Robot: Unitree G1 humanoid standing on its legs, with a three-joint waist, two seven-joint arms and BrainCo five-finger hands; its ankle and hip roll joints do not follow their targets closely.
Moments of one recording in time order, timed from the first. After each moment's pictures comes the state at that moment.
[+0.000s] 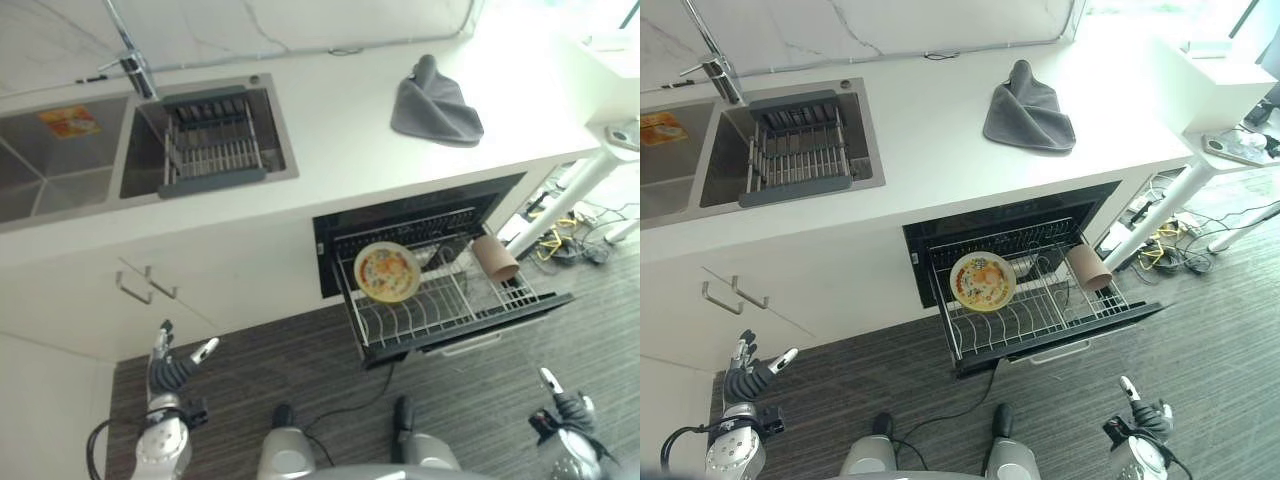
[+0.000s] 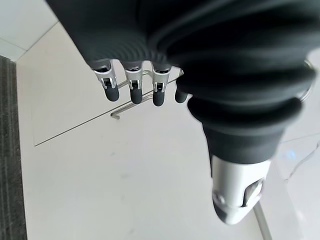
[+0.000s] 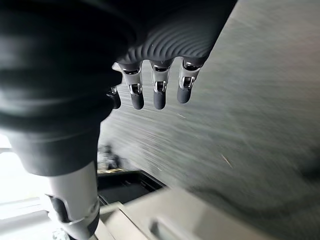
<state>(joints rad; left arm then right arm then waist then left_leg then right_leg) 0.29 0.39 0.03 0.37 -0.25 -0.34 0.33 0.11 -0.26 -0.24 0.62 0.84 -0.01 -0.36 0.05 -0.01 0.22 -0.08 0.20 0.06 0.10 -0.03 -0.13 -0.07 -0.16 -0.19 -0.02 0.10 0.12</state>
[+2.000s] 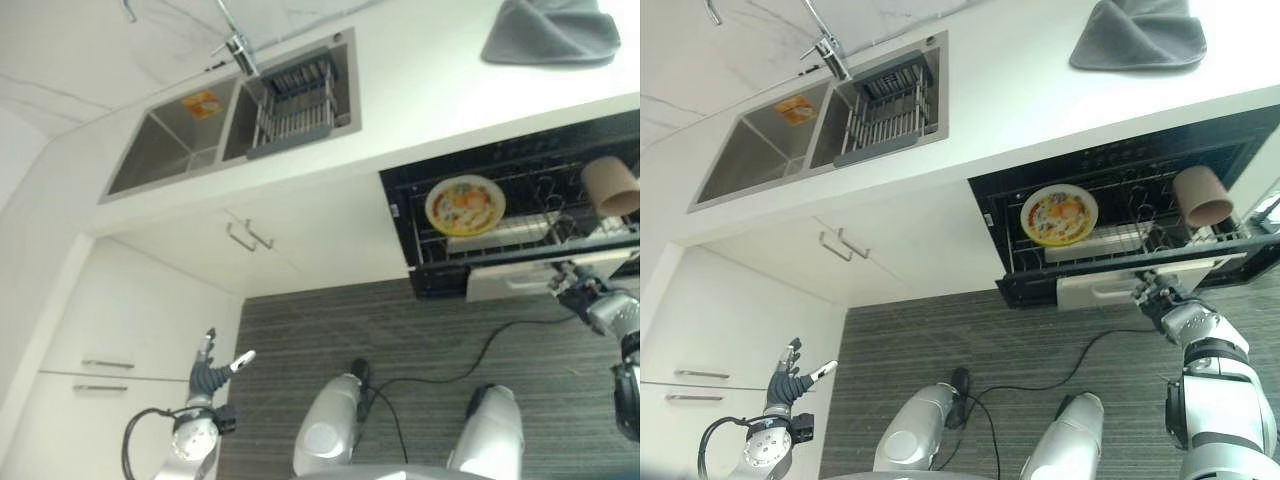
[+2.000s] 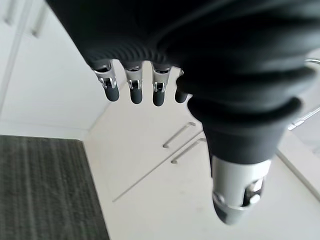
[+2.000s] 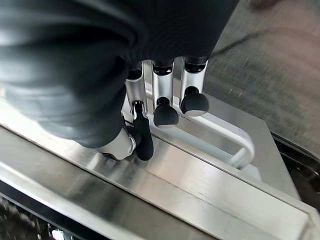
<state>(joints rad) 0.24 0.42 -0.24 0.47 -0.26 -0.30 0.37 -0.74 -0.79 -0.09 1.19 1.04 0.36 0.01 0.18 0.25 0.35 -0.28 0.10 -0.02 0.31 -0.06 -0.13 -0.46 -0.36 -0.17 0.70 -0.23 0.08</state>
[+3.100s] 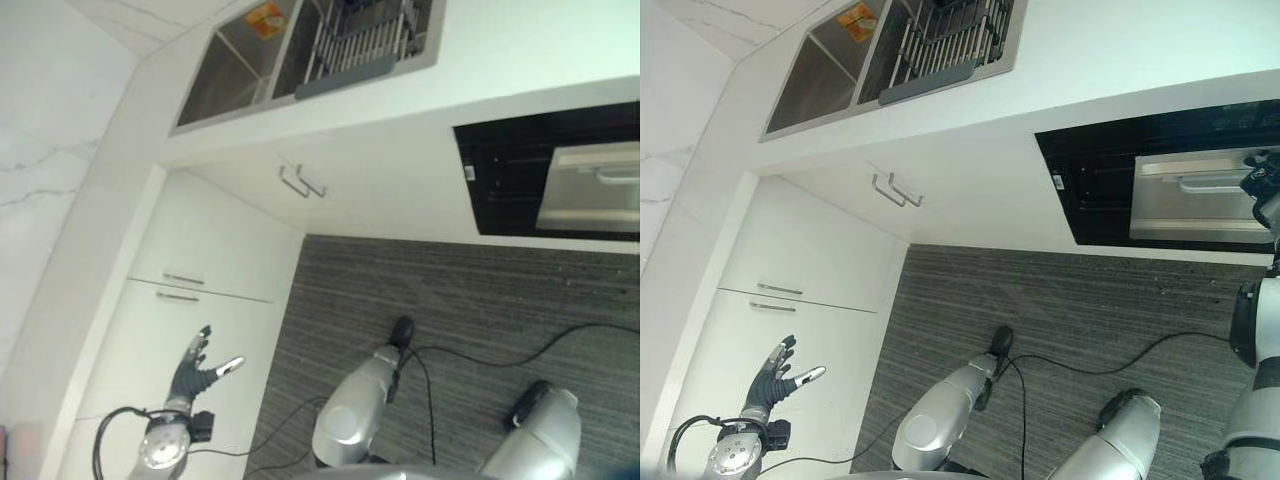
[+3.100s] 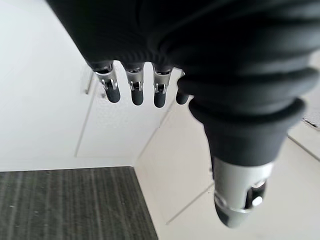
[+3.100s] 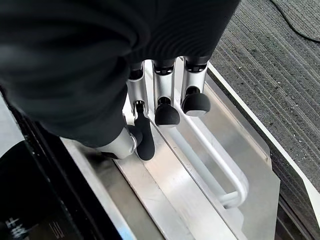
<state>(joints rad) 0.30 0.53 -0.15 0.37 -0.26 -0.32 0.20 -1.25 -1.02 0.19 1.36 0.80 0.36 -0.11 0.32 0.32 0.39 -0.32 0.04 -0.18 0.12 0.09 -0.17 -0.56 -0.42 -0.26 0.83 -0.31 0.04</state>
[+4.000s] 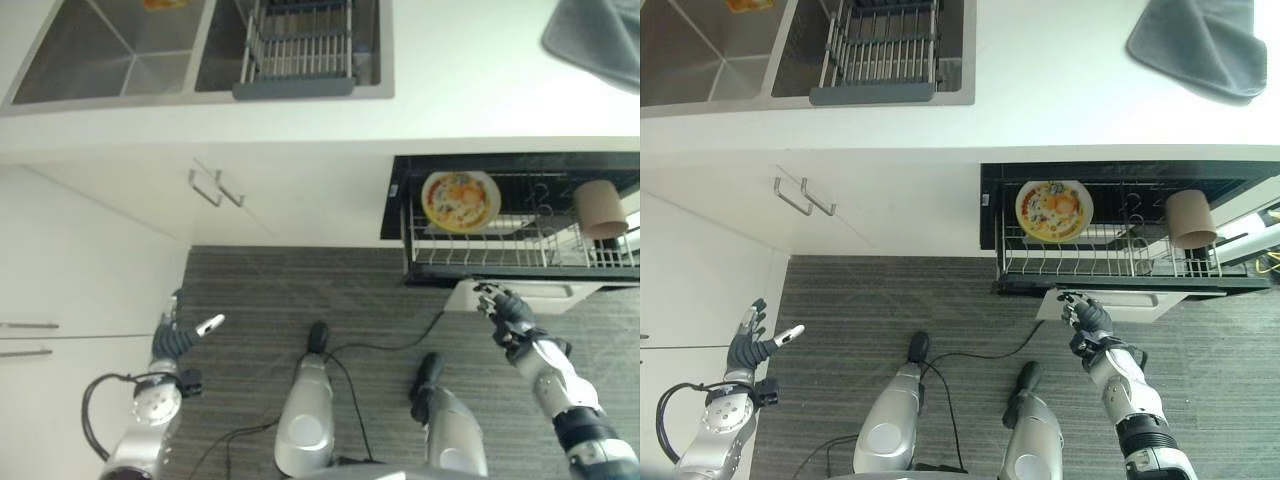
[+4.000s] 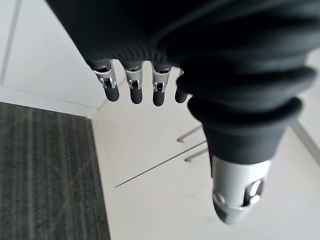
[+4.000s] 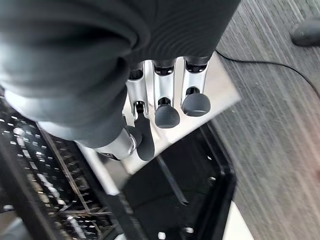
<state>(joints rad) 0.19 0.52 -0.03 0.48 -0.27 -0.33 0.26 -0.16 -0.47 0.02 0.54 0.80 0.05 0.06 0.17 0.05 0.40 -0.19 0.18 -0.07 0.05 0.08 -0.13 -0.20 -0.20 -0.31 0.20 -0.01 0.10</state>
